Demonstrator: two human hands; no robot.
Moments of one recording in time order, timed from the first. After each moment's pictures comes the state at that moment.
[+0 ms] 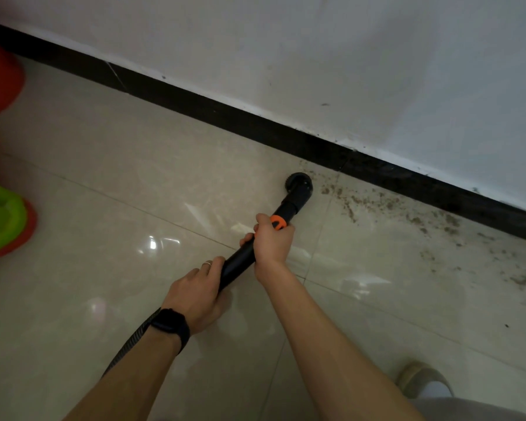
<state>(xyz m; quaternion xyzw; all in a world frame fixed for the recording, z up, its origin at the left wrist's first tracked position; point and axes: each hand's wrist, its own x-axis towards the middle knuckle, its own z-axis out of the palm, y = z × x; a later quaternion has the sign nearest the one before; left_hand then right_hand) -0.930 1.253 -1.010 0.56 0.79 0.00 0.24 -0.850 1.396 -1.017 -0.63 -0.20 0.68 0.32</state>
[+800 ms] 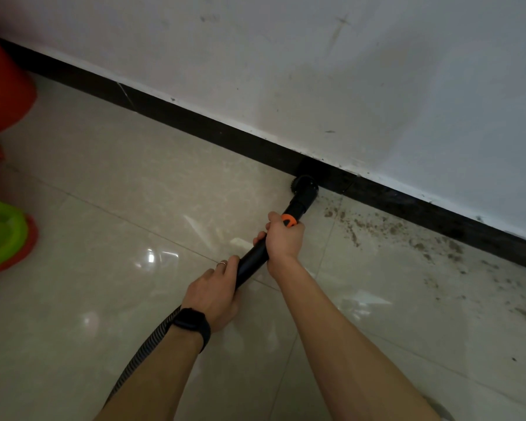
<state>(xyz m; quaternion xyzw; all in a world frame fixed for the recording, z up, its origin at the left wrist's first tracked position) -0.926 1.300 -1.016 0.54 0.81 0.04 0.23 -0.861 1.449 -1.018 -0.64 -0.24 0.66 0.32</state>
